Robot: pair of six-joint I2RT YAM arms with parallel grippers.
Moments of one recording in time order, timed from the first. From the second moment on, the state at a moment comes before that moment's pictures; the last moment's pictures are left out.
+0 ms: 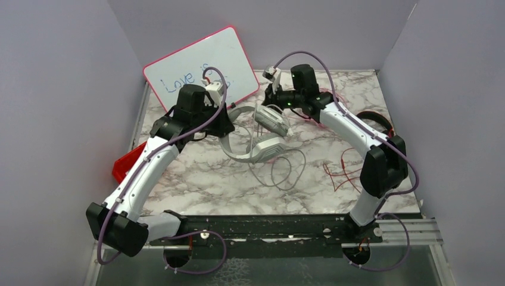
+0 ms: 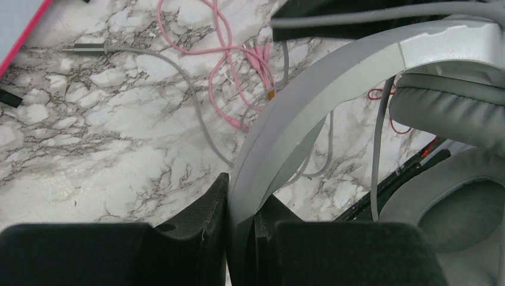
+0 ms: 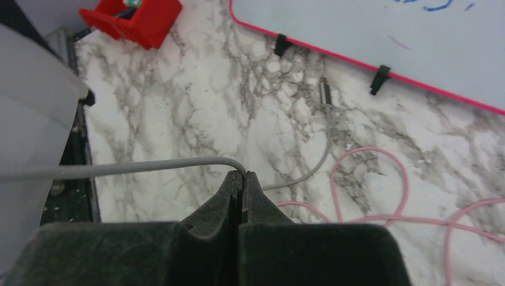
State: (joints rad) left arm -0.41 1.21 1.24 -0.66 0.34 -0.25; right arm 0.50 1.77 1.55 -0.29 -0.68 -0.15
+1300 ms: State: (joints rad) left arm -0.41 1.30 1.53 -0.51 0.23 -0.52; right arm 0.46 1.79 1.09 0.74 -1.01 0.81
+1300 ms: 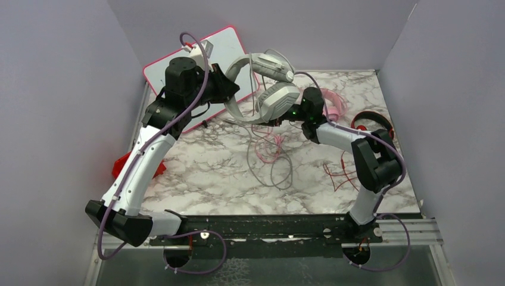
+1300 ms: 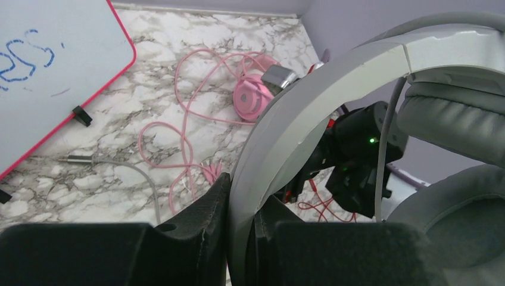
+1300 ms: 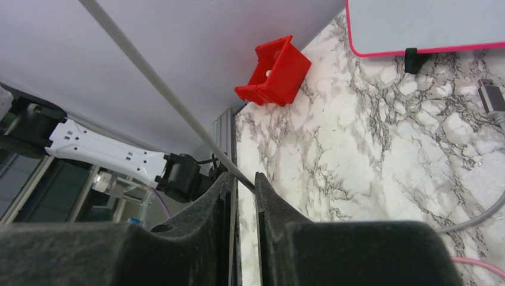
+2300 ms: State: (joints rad) left arm -0.41 1.38 1.73 -0.59 0.16 -0.51; right arm 0.47 1.87 0.88 1.03 -1.02 0.85
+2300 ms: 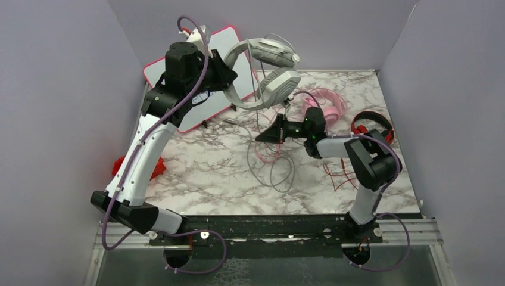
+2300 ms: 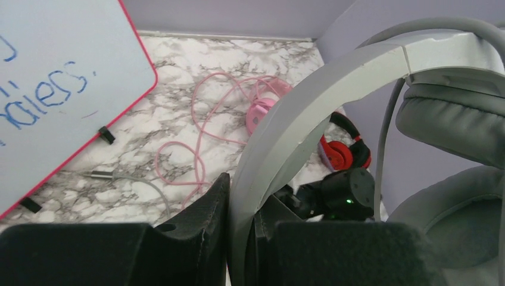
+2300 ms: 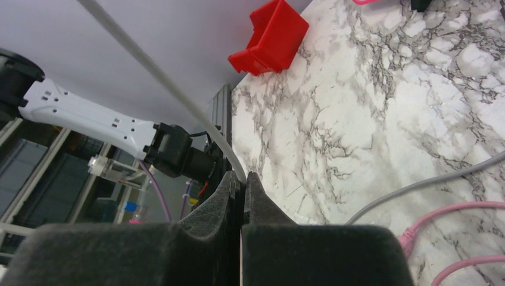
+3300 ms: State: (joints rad) left arm -0.37 1.55 1.77 -0.69 -0.18 -0.31; right arm 0.61 1.27 0.95 0.04 -0.87 0.35
